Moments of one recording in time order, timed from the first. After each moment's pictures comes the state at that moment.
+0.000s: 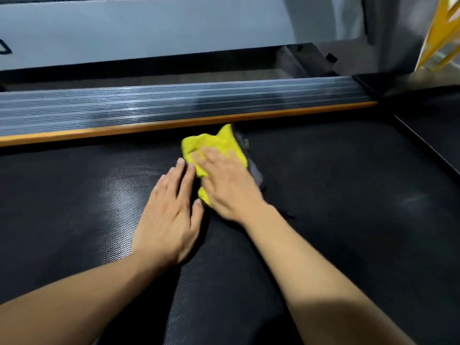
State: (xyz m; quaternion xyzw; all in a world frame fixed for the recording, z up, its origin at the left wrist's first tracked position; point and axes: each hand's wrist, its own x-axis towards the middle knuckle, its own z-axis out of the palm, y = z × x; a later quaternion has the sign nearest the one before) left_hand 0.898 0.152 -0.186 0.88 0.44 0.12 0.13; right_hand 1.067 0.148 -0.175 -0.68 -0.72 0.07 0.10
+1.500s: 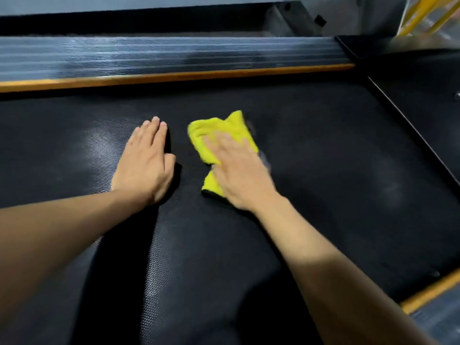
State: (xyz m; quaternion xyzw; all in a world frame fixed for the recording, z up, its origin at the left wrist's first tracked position) left_hand 0.898 0.153 -0.184 0.87 0.46 0.11 0.13; right_hand 1.089 0.049 -0.173 -0.73 -0.68 0.09 0.06
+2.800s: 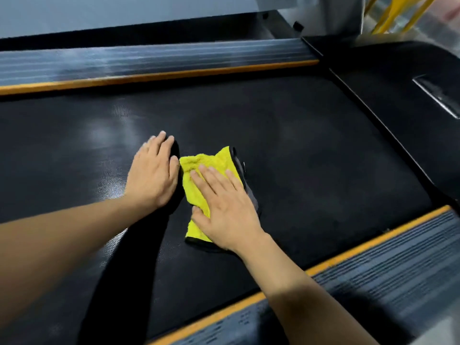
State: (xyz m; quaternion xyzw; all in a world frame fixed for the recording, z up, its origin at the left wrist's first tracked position) left_hand 0.913 0.070 -0.181 0.89 0.42 0.13 0.10; right_hand 1.051 -0.080 -0.174 -0.73 -0.68 0.03 0.09
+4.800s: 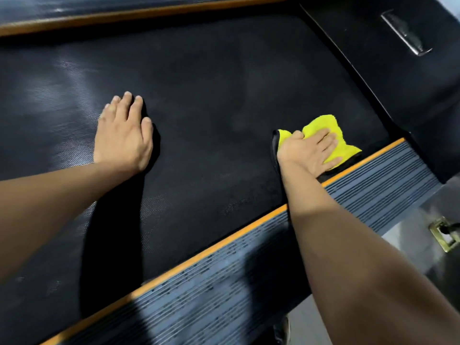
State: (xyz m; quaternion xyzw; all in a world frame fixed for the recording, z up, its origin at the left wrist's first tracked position) left_hand 0.911 0.059 -0.189 0.89 0.42 0.14 0.09; right_hand 1.179 -0.139 -0.183 -0.99 0.00 -0.01 0.15
